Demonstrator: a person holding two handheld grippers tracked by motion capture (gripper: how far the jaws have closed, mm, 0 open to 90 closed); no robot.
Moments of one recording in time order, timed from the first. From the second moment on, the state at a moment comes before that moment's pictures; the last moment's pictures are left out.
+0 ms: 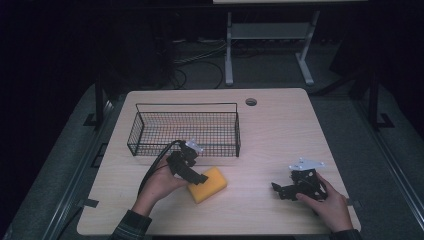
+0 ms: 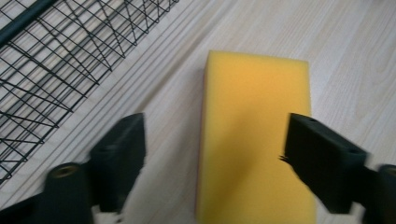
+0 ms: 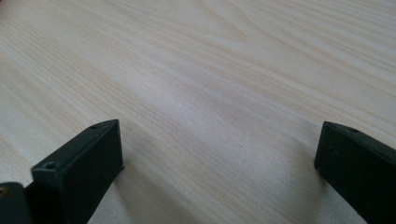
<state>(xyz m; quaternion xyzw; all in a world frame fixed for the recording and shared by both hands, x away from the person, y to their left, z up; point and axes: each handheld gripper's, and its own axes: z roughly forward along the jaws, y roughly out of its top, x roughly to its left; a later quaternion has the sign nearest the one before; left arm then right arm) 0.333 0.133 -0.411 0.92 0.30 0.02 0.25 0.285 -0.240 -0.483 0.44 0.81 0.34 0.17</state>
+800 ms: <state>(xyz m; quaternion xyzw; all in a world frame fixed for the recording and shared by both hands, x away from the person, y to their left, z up) 0.316 0.097 -0.428 0.94 0.26 0.01 0.20 0.285 -0.240 -0.483 0.44 0.81 0.34 0.17</state>
